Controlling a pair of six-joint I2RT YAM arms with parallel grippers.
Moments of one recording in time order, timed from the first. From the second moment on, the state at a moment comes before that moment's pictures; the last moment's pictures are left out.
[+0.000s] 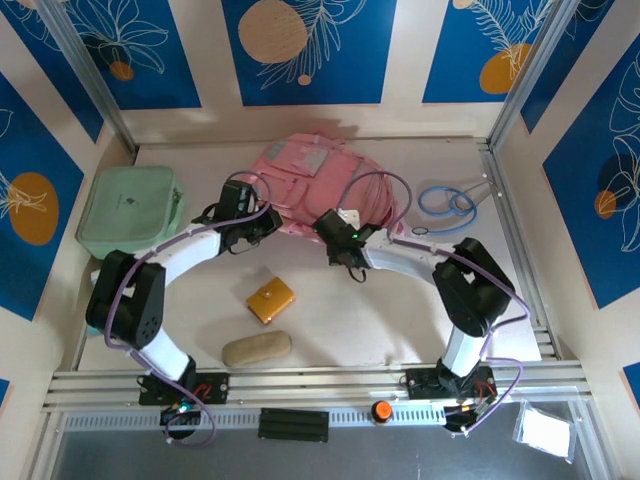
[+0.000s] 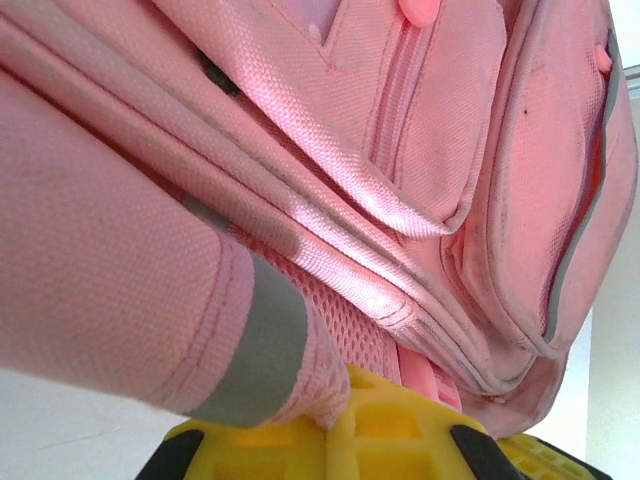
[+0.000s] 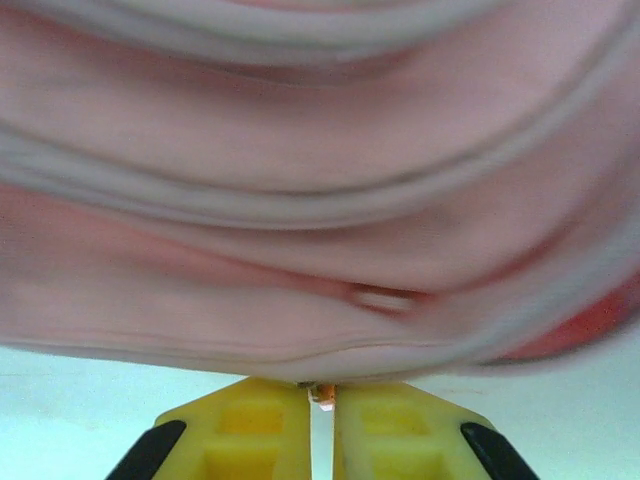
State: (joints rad) left arm -0.37 1.62 0.99 -0.12 0.31 -0.84; right arm 0.76 1.73 1.10 -0.54 0.41 0.65
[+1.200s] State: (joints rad) left arm -0.28 1.65 1.01 -0.16 0.32 -0.77; right arm 0.64 1.61 0.93 -0.35 0.24 0.46
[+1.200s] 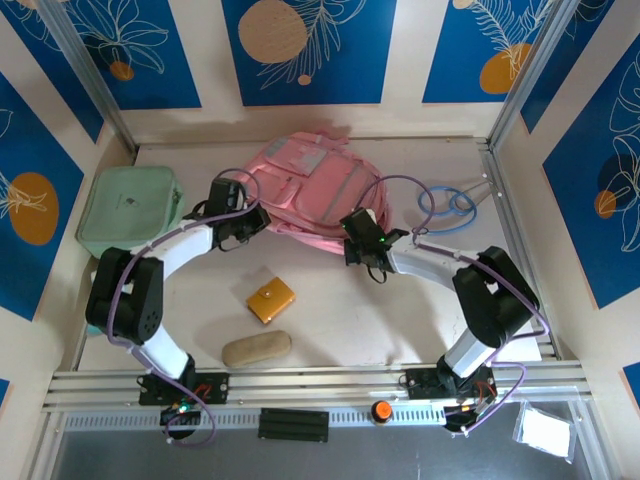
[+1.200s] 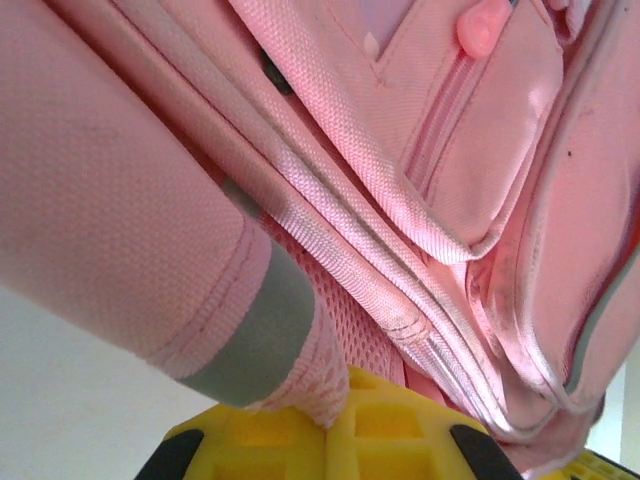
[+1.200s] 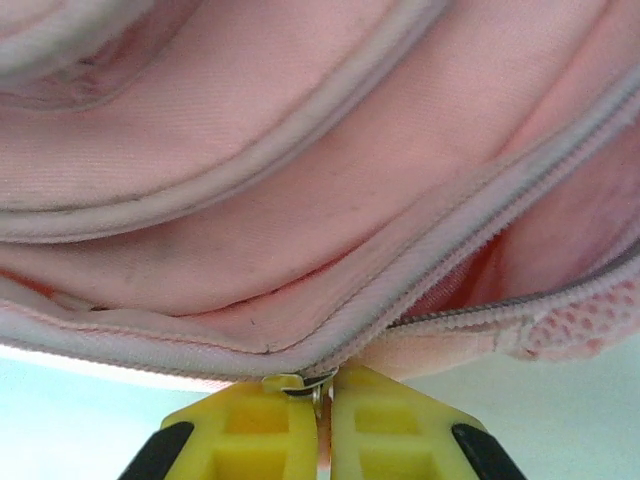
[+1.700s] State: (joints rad) left arm -0.12 1.53 0.90 -0.20 0.26 -0.74; right arm 0.77 1.84 1.16 -0.26 -0.20 0.43
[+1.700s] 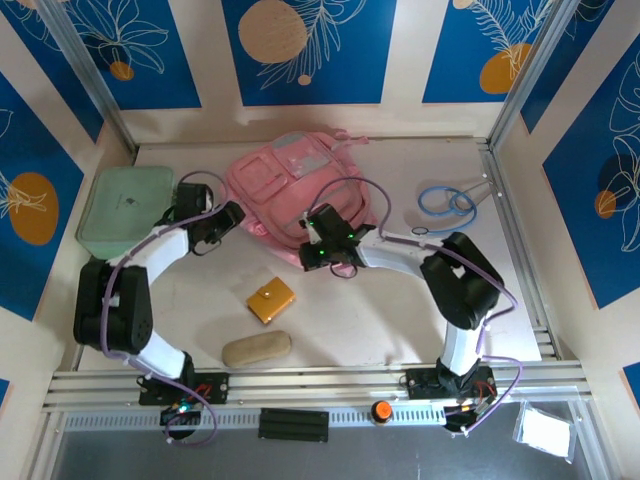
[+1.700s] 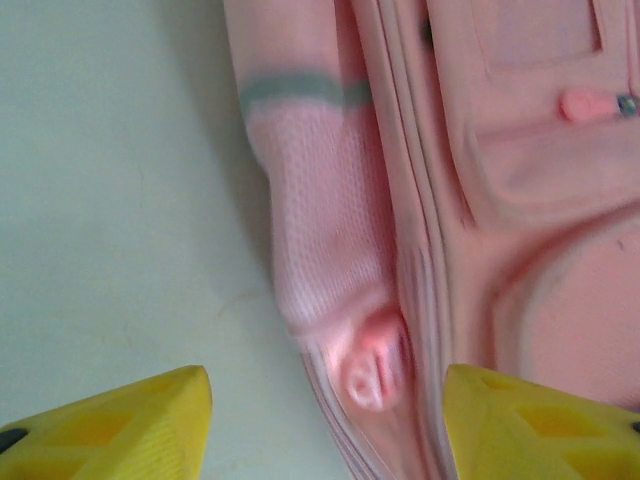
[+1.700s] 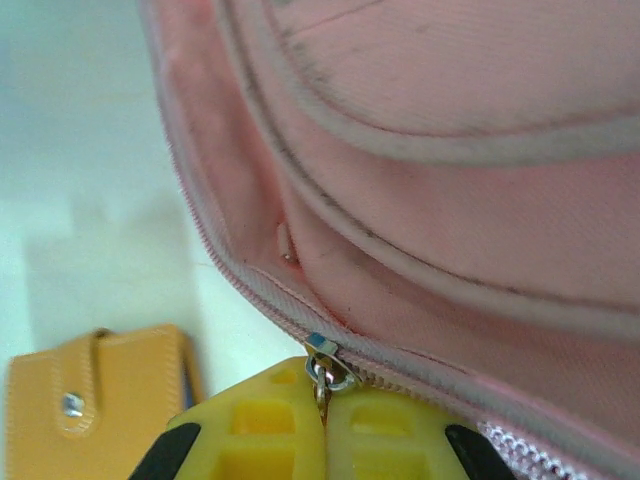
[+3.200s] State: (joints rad) left arm -0.21 1.66 0.73 0.13 0.41 -1.04; right arm 0.82 1.90 1.25 -0.33 -0.17 0.45
